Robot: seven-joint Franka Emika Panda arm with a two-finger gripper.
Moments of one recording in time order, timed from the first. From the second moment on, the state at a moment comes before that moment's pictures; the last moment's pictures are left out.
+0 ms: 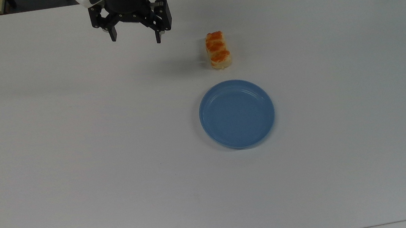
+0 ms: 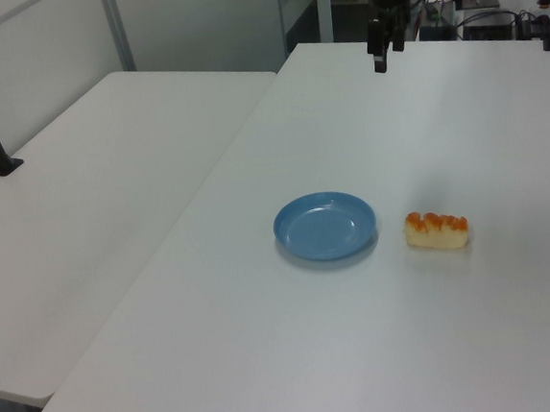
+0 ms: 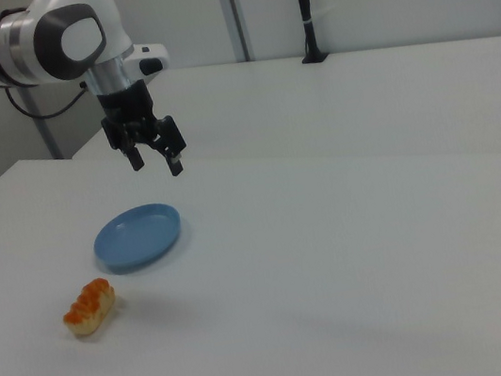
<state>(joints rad) -0.04 0.12 0.02 -1.61 -0.05 1.76 0.13</state>
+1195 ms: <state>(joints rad) 0.18 0.11 0.02 -1.86 -0.04 1.82 0.12</state>
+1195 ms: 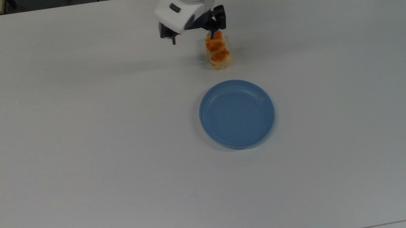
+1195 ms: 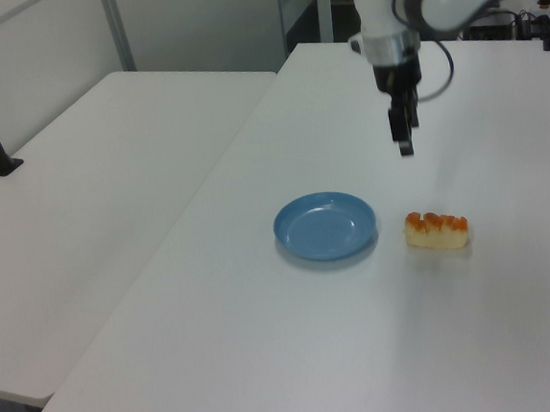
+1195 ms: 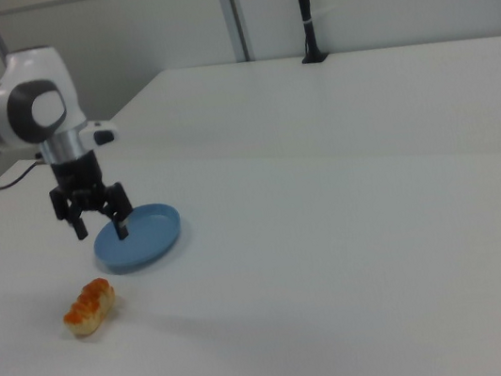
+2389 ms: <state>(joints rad) 0.26 0.17 0.08 -2.18 -0.11 2.18 0.28</state>
